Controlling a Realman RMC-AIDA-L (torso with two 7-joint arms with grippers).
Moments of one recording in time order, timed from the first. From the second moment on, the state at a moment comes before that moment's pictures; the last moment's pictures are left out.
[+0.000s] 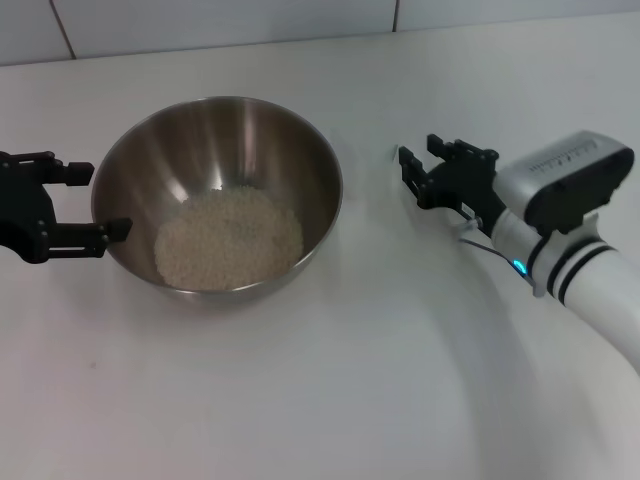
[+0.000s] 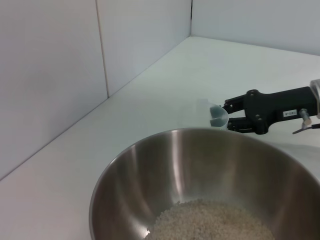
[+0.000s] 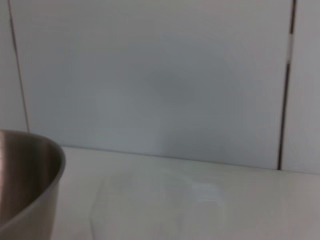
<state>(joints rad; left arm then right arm) -0.36 -2.06 0.93 1.32 2.11 1.58 -1.71 0.45 2.08 -2.36 -0.35 0.72 -0.72 0.15</state>
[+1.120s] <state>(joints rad) -0.36 -2.06 0.93 1.32 2.11 1.58 -1.71 0.89 1.86 -2.33 0.31 0.02 -1.65 0.86</state>
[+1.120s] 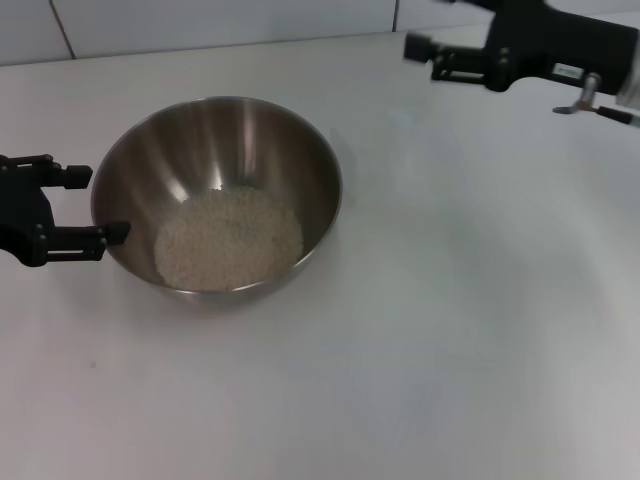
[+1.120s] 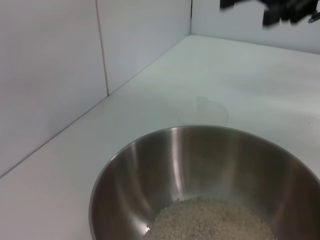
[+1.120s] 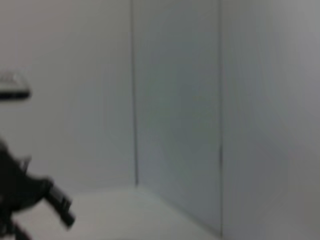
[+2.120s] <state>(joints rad) -0.37 -2.06 0.94 1.32 2.11 1.58 -1.71 1.11 2.07 -2.91 0.91 0.19 -1.81 1.24</state>
